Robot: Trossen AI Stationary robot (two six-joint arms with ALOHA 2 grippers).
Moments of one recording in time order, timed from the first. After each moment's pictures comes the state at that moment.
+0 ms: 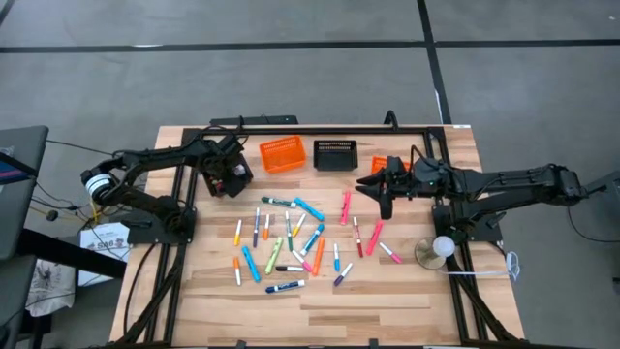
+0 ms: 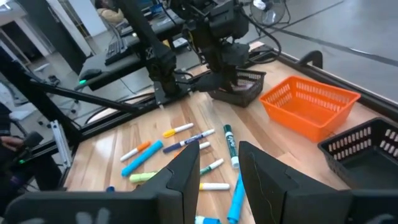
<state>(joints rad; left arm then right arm) 0.71 1.37 0.66 -0.68 -0.13 0.07 -0.04 0.89 0.61 0.02 0.08 0.32</state>
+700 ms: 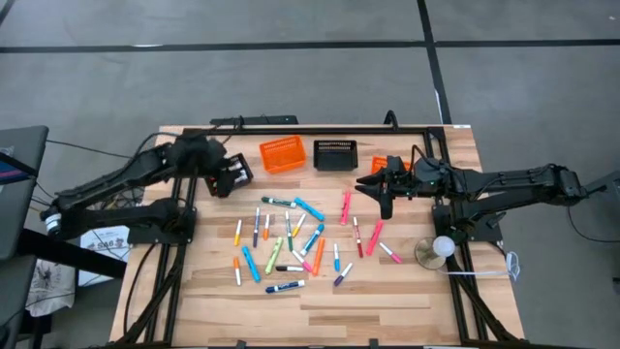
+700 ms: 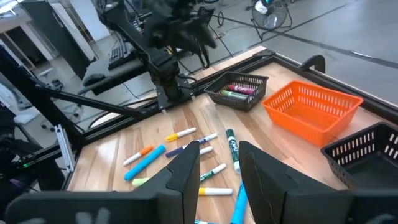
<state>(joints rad) 0.45 0.77 0.77 -0.71 0.03 -0.16 -0.04 0.89 0.61 0.04 0.08 0.32</state>
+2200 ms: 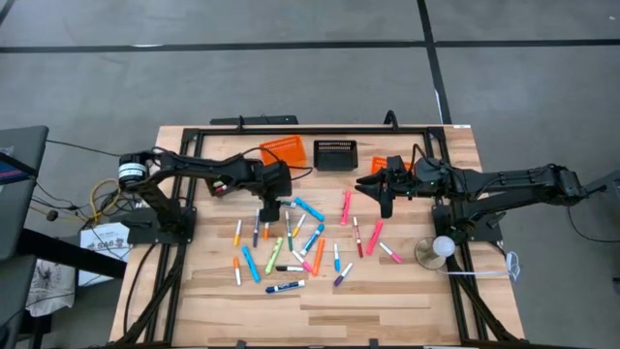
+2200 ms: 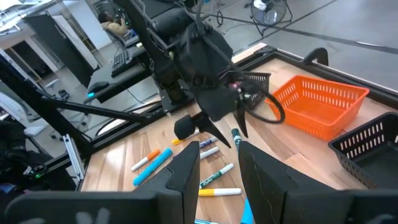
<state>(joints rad) 0.20 1.65 0.95 -0.47 -0.02 0.28 -0.04 0.89 0.61 0.04 0.08 0.39</state>
